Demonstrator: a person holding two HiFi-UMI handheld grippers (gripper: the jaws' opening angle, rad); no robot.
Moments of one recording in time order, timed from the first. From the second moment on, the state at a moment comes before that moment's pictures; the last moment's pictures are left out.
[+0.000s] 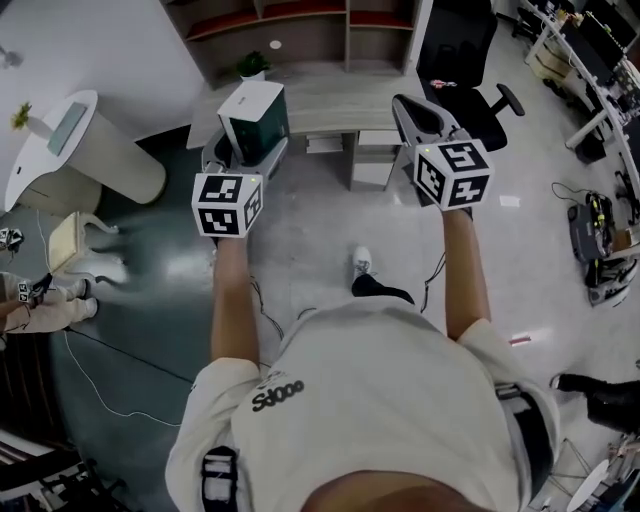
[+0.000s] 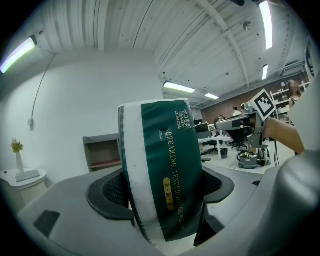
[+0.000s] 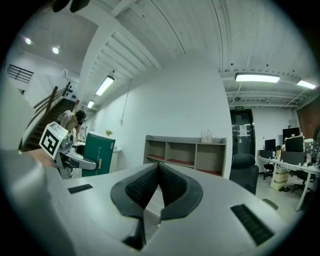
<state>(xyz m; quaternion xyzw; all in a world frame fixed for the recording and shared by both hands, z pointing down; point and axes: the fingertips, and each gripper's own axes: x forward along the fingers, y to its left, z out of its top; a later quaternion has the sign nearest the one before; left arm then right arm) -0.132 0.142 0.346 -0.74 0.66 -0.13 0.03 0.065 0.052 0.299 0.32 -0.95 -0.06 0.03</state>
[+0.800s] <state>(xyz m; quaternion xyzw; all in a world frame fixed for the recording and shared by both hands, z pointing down) -0.137 -0.116 0.342 -0.70 0.69 -0.19 0.00 0.063 -0.215 0.310 0.28 -0.96 -0.02 0.05</state>
